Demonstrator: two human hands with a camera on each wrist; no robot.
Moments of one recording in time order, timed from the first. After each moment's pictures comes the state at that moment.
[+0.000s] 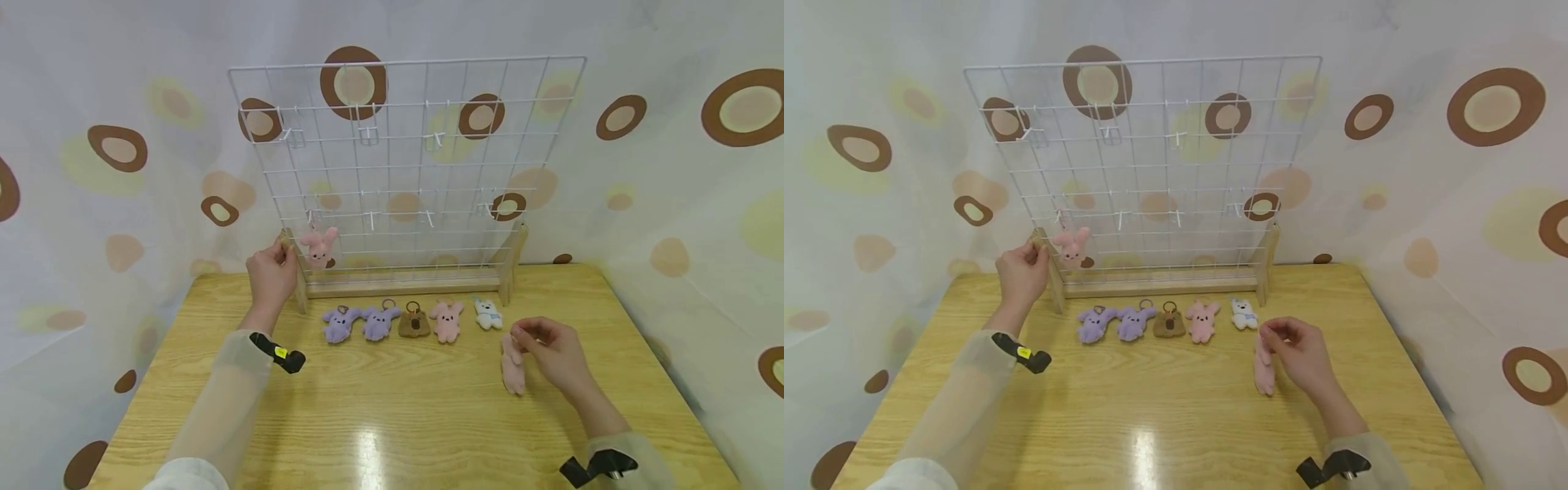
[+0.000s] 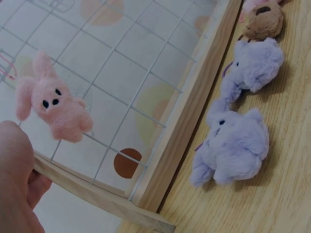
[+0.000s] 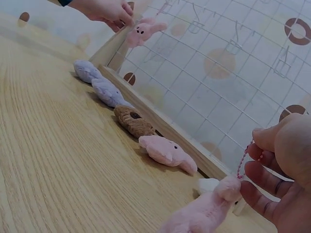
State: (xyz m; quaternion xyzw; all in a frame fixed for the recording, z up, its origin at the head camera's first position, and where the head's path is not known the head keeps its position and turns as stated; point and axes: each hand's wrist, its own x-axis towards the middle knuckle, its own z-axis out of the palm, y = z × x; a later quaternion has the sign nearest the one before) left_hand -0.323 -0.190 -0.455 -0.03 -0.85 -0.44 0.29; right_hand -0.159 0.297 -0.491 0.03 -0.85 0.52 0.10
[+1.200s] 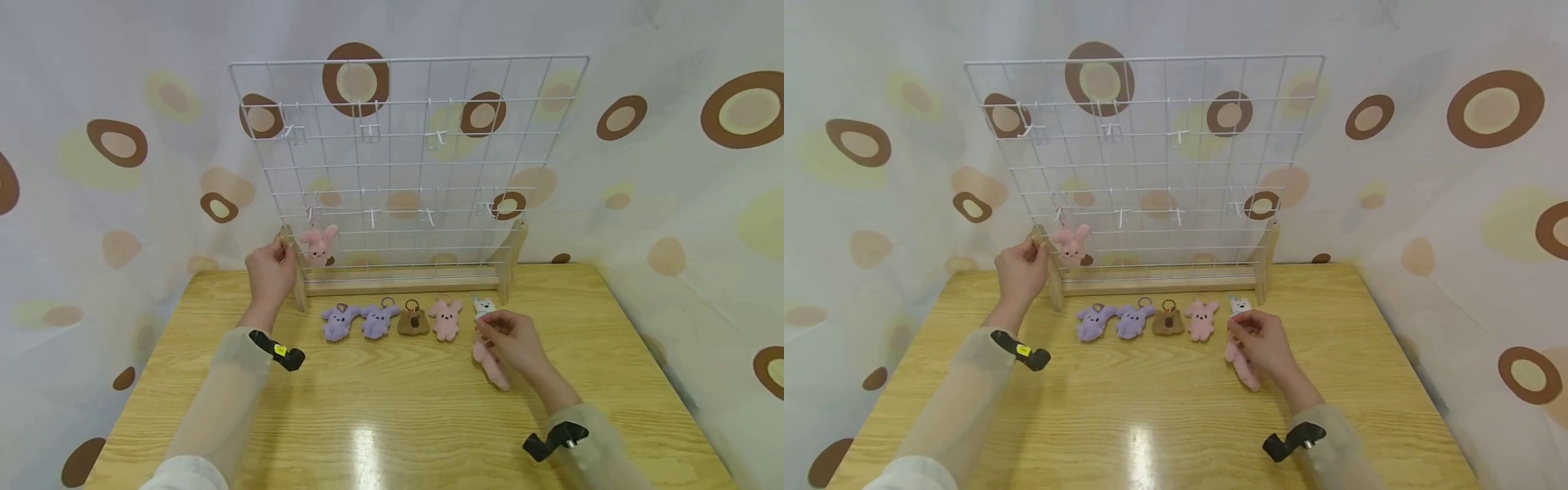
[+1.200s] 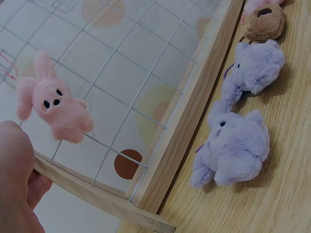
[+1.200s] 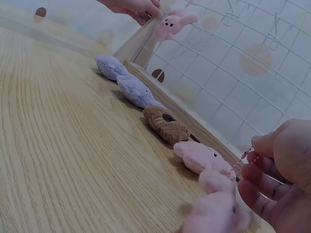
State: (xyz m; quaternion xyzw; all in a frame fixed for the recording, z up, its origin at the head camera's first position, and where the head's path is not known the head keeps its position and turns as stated) left_hand -0.321 -0.190 -0.452 -0.03 -0.85 -0.45 0.29; right_hand -0.194 0.257 -0.507 0.03 -0.82 0.57 0.03
